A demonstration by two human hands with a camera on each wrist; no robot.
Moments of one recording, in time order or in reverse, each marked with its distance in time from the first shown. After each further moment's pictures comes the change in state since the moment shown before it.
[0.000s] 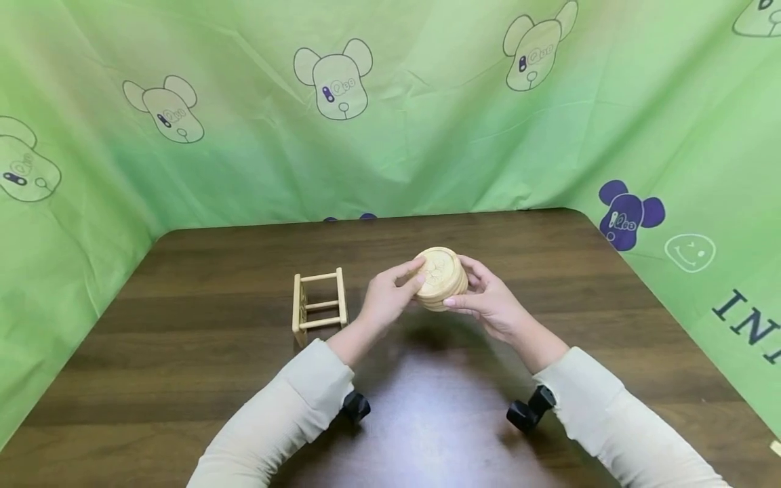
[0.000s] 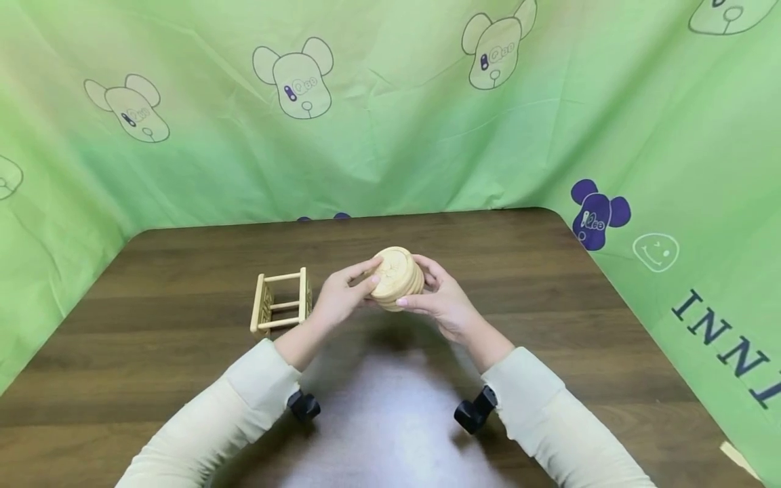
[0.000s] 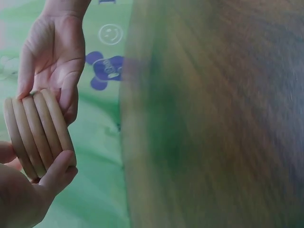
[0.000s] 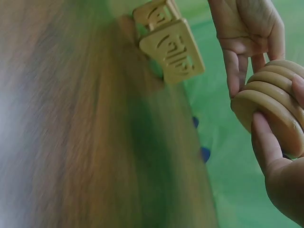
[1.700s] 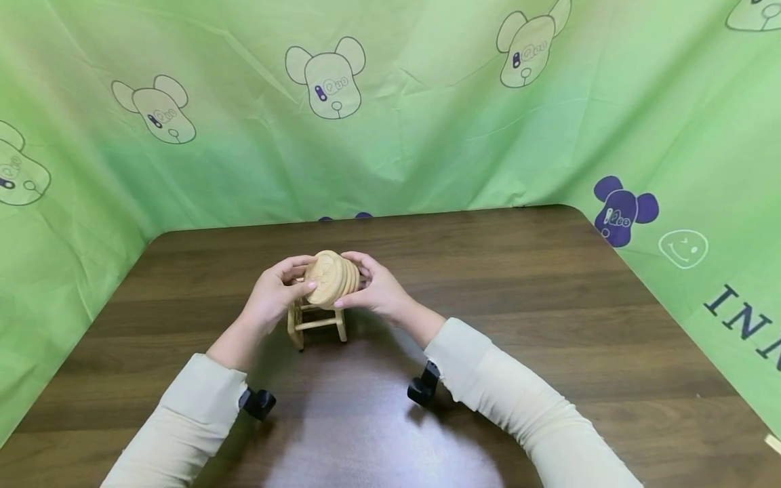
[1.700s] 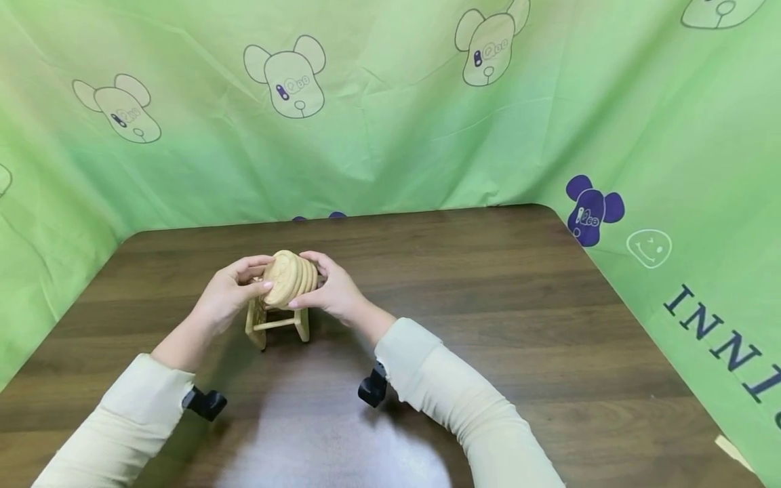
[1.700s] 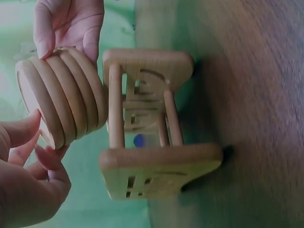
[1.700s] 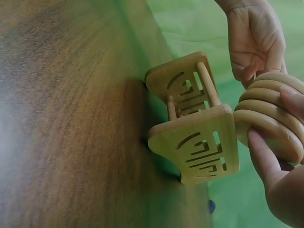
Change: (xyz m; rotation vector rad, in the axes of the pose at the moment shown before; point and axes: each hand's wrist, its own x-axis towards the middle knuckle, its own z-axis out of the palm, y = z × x) left_hand -0.015 -0.006 -0.140 0.095 0.011 -0.038; right_hand 0.072 0.028 0.113 -0.174 -0.123 -0.064
